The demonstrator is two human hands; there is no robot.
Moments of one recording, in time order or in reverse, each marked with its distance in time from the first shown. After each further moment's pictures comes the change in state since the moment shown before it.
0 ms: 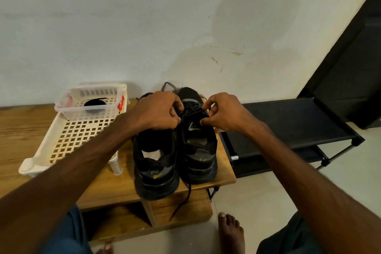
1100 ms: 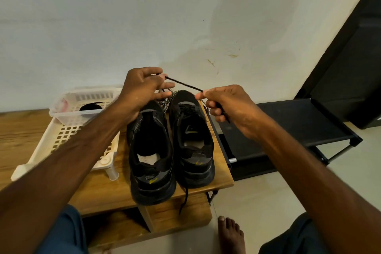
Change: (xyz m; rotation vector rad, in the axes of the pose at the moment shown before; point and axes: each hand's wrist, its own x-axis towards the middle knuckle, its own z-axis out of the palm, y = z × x) left_hand 0.013 -0.003 -0.022 -1.107 0.421 -0.107; right_hand -0.024 -0.015 -0.024 0.774 0.037 0.069
